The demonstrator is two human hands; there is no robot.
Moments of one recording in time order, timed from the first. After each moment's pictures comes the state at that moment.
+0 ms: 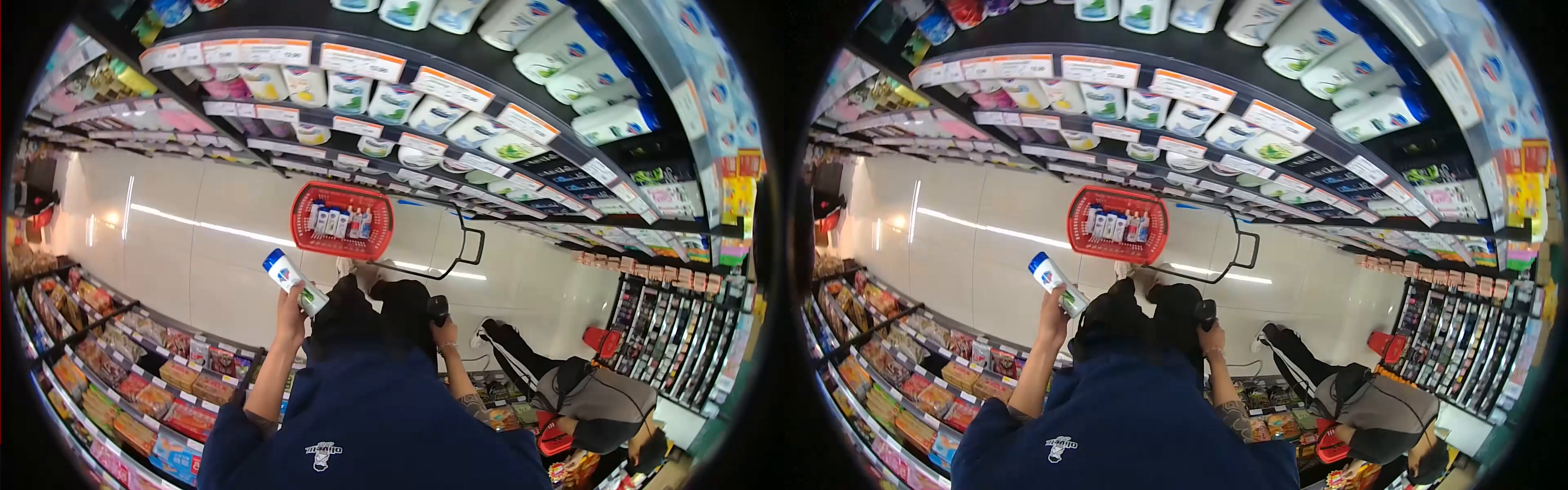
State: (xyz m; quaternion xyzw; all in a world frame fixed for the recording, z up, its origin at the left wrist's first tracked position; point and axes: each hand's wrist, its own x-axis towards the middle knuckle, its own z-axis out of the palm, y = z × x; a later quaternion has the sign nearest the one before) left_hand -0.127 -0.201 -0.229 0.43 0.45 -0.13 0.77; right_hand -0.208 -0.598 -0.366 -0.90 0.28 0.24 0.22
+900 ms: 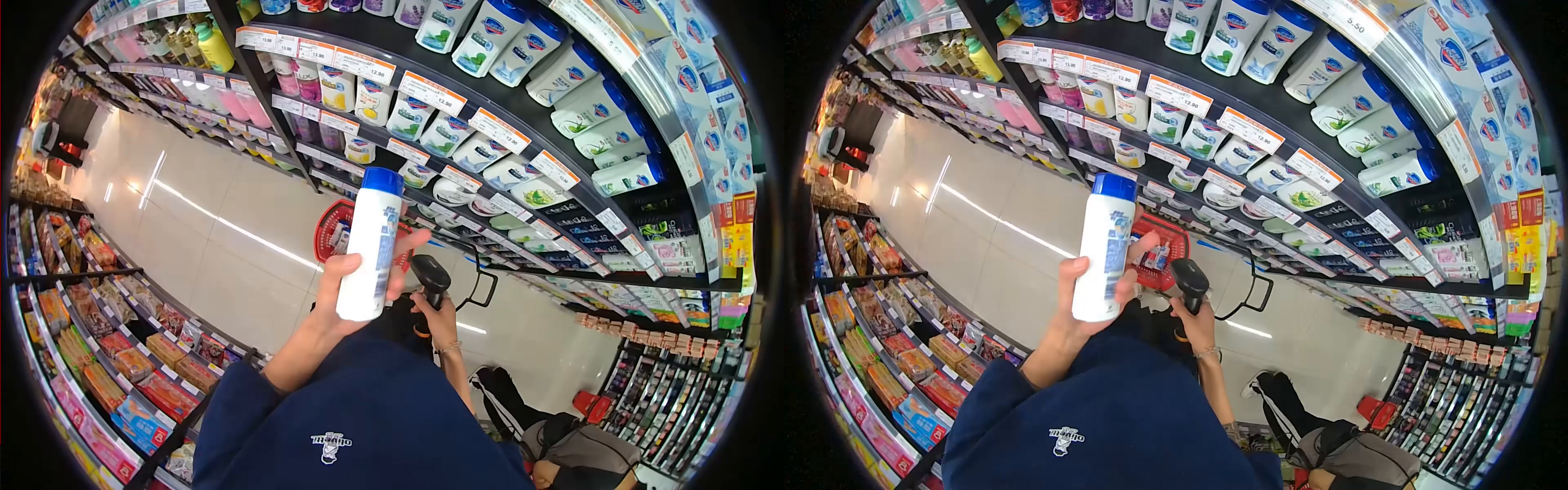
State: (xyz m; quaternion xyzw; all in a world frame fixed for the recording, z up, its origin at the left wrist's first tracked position) left_hand -0.036 -0.241 -0.058 0.06 -0.06 -0.13 0.99; right_hand -0.066 -0.470 -0.212 -0.71 0.13 0.23 0.66
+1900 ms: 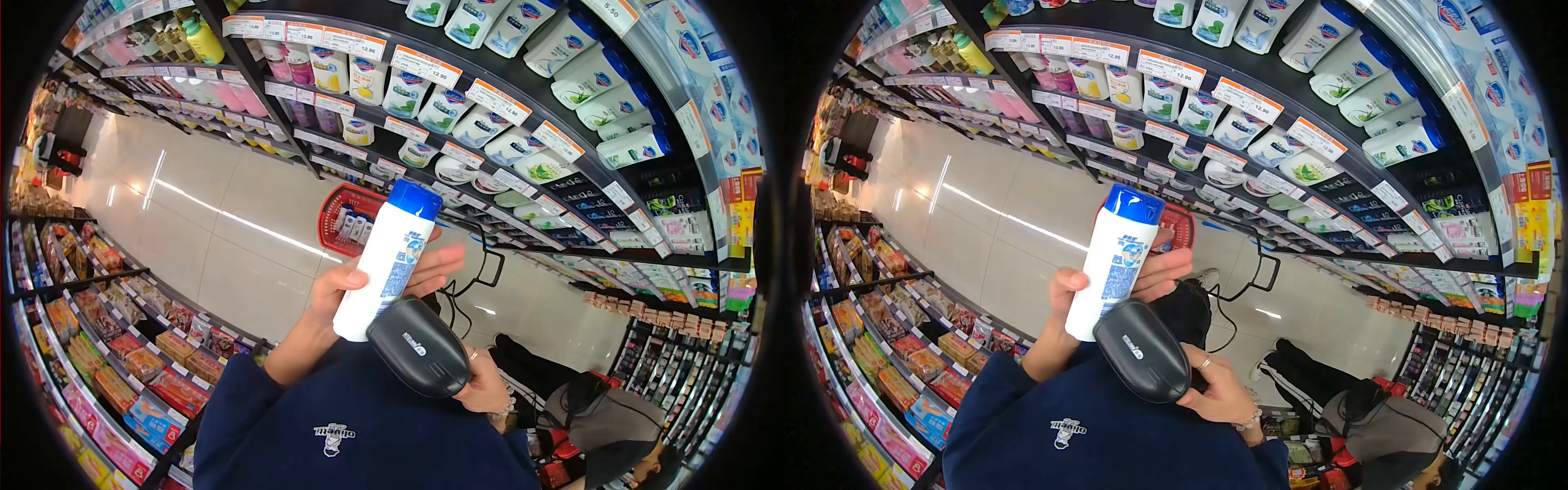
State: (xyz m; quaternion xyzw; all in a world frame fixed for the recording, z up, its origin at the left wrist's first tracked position) left_hand -0.050 -0.250 -0.015 0.12 0.01 -0.26 0.96; right_hand -0.108 -0.489 -0.001 -0.68 -0.15 0.35 0.63
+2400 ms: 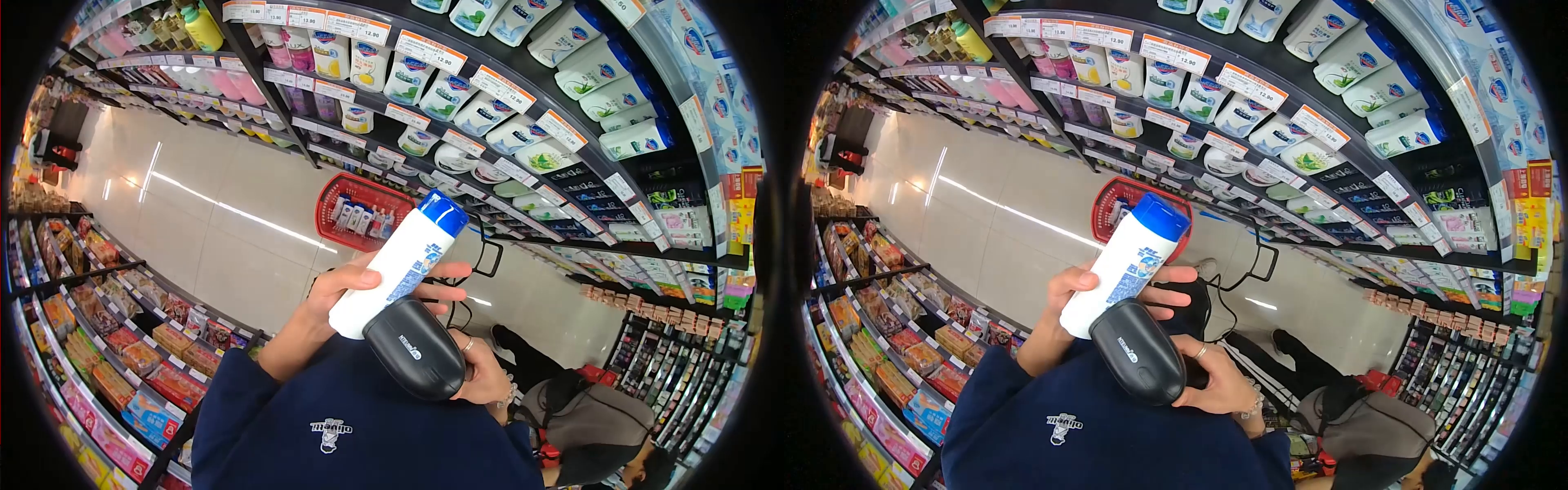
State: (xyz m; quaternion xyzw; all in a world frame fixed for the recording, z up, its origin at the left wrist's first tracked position) left_hand -0.062 -0.241 -0.027 0.08 -0.04 -0.32 0.94; right_hand -0.103 -0.484 0.001 -0.62 -0.15 0.43 0.64
